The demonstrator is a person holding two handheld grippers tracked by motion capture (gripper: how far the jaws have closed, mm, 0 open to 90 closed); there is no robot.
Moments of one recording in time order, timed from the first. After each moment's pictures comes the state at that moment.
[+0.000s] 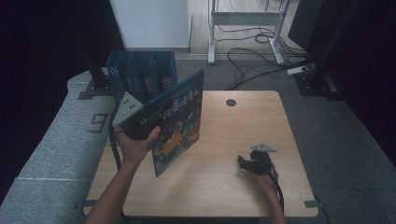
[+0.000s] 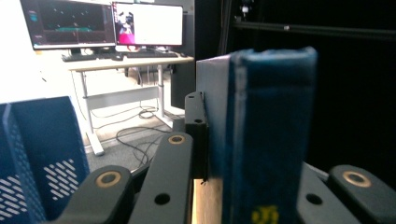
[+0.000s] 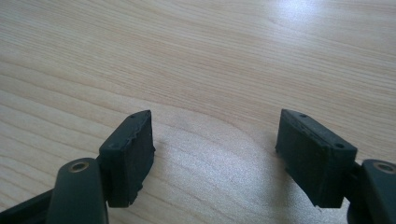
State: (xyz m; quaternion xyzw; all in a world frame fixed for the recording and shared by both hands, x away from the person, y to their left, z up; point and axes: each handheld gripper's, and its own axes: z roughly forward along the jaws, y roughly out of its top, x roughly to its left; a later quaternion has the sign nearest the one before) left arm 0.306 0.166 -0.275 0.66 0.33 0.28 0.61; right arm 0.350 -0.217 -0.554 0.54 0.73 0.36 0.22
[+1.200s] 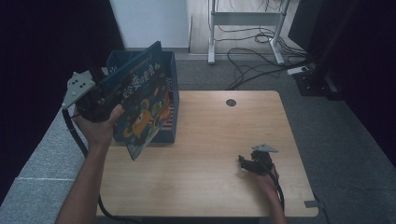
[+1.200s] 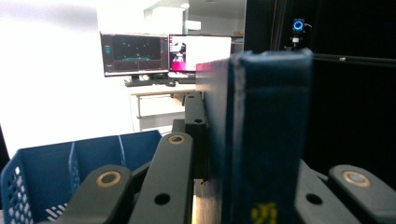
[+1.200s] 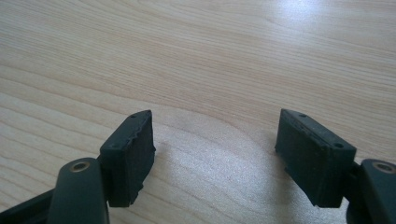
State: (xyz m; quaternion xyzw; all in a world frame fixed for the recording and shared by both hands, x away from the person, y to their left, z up) left arm 0.312 0.234 -0.230 0.60 0.37 0.36 0.61; right arm 0.349 -0.220 -0.554 0.54 0.72 0.36 0.22
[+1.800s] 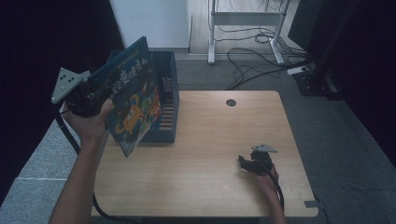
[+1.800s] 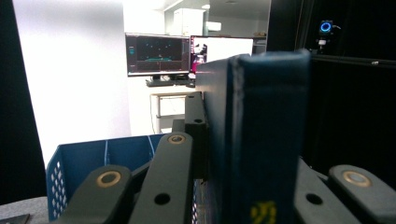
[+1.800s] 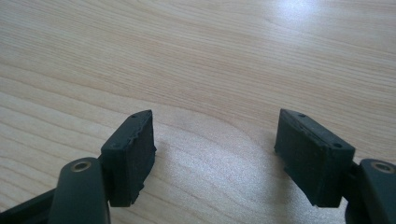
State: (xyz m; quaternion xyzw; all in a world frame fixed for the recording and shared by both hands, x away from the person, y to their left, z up) left arm 0.321 0.253 -0.226 0.58 0.40 0.39 0.59; right arm 0.349 -0.219 -0.554 0.54 0.73 0.36 0.22
